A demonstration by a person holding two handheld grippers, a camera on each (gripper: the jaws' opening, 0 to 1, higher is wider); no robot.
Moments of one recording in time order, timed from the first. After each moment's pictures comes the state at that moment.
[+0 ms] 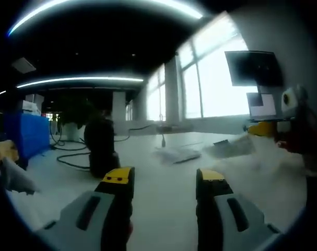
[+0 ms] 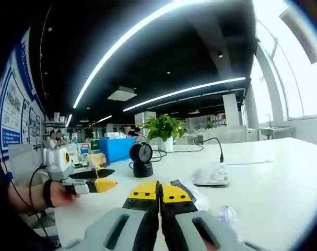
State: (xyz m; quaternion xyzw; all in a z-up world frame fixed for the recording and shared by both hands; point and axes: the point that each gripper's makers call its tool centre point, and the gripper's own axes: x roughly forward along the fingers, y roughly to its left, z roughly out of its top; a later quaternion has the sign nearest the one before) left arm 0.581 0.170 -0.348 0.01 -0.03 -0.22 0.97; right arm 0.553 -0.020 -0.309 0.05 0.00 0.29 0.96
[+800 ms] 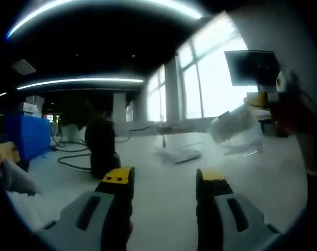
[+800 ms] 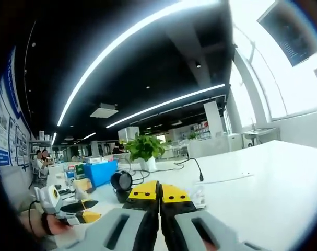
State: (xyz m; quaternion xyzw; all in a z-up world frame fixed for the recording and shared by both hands) left arm 0.579 0.169 -0.346 0.01 -0.04 -0.22 0.97; right arm 0.573 -0.071 -0.244 0.09 -0.03 0.22 0.97
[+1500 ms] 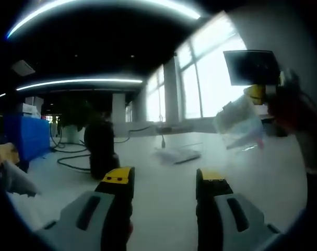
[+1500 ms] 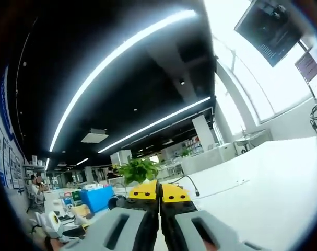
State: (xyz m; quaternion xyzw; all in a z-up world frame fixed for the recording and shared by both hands) left arm 0.579 0.169 -0.346 0.02 -0.04 -0.22 0.97; right arm 0.571 -0.094 -0.222 0.17 -0.10 0.17 0.96
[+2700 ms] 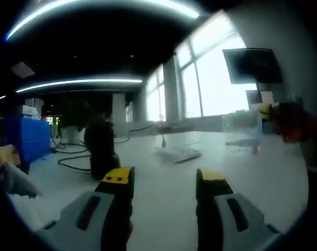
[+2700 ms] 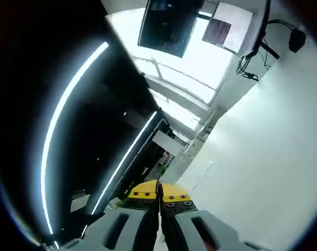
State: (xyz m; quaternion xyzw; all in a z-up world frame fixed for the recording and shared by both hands) left arm 0.579 0.169 -0.347 0.02 -0.04 -0.22 0.97; right arm 0.568 -0.230 -0.296 0.48 -0.11 0.00 0.87
